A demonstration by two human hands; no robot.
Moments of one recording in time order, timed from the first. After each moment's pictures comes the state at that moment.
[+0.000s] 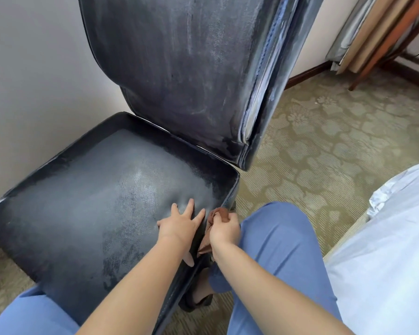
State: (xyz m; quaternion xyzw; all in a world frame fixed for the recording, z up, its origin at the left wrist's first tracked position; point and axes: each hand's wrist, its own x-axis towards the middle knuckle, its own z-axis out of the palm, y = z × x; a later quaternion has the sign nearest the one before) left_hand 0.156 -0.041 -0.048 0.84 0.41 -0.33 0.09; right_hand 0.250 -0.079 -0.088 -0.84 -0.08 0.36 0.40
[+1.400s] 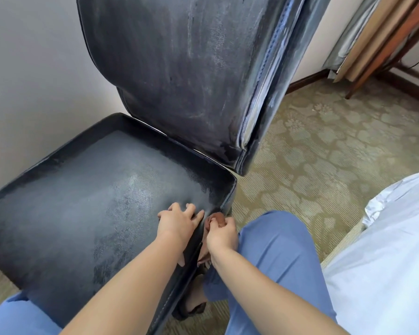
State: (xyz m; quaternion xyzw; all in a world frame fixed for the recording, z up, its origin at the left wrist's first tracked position) left_hand 0.173 -0.024 -0.041 0.86 0.36 -0.35 -0.02; right_hand 0.260 -0.077 -0.080 -0.86 -0.13 0.37 0.33
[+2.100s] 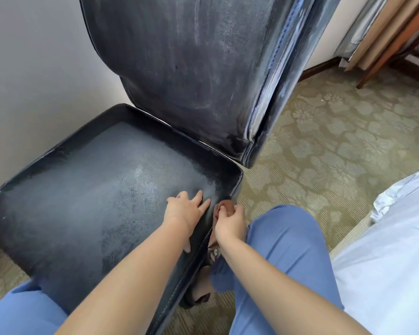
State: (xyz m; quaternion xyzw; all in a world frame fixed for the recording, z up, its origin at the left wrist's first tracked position) left_hand 0.175 -0.011 -0.037 0.87 0.34 -0.36 -0.02; right_hand 0.265 -0.072 -0.078 -0.87 -0.16 0.35 0.32
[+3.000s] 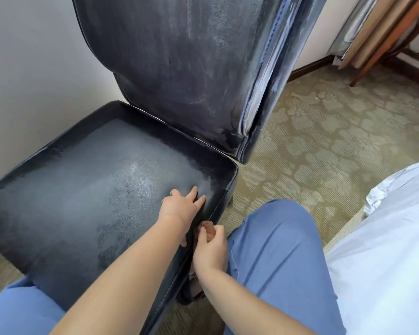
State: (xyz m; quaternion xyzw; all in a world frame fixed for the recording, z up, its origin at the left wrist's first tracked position) left_hand 0.175 -0.016 -0.039 0.86 0.37 -0.35 0.01; right_hand 0.215 -0.122 -0.090 -0.86 -0.18 0.35 0.32
